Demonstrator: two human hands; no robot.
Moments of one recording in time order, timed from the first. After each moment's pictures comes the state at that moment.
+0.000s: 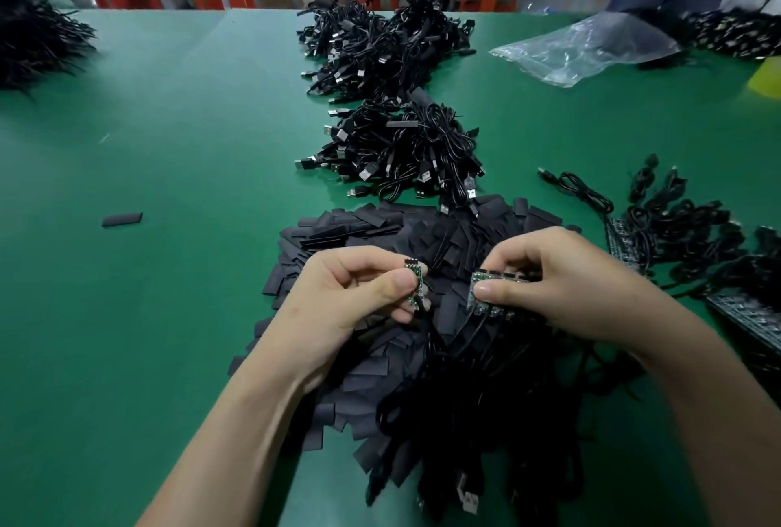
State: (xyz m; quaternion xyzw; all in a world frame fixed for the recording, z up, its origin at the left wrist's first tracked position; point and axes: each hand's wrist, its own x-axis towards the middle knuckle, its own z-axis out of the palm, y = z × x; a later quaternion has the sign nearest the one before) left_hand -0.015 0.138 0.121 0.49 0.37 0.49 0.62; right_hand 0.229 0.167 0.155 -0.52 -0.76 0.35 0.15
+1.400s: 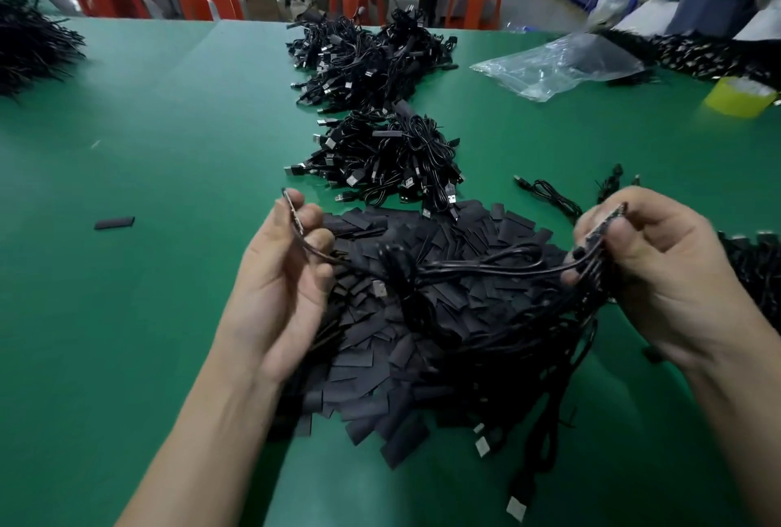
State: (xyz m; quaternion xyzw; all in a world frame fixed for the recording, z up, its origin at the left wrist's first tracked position) left_hand -0.027 0.134 0.141 0.23 0.13 0.65 0.72; right_hand 0.272 0.126 0.181 -0.36 -0.55 0.53 0.54
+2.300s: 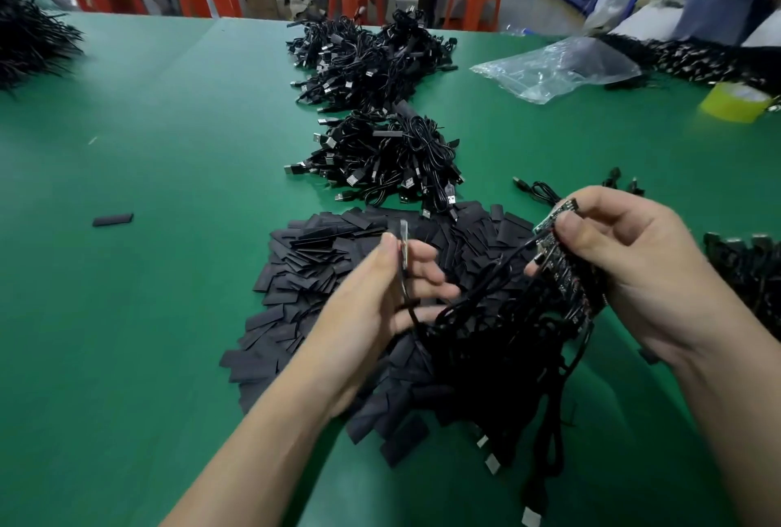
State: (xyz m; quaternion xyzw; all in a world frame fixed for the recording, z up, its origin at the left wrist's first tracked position) left_hand 0.026 0.129 0.121 0.41 0.35 0.48 0.69; right_hand 0.259 0.132 0.181 -0.43 -0.57 0.48 0.51
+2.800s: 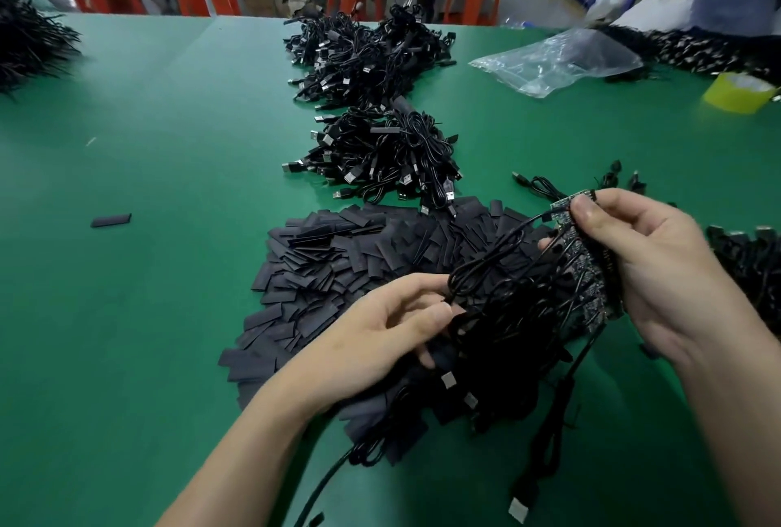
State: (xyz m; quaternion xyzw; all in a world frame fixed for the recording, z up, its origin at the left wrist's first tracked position) left_hand 0.012 0.114 0.116 0.60 0.38 0.32 0.62; right_hand 0.271 0.138 0.171 -0.50 -0.48 0.45 0.56
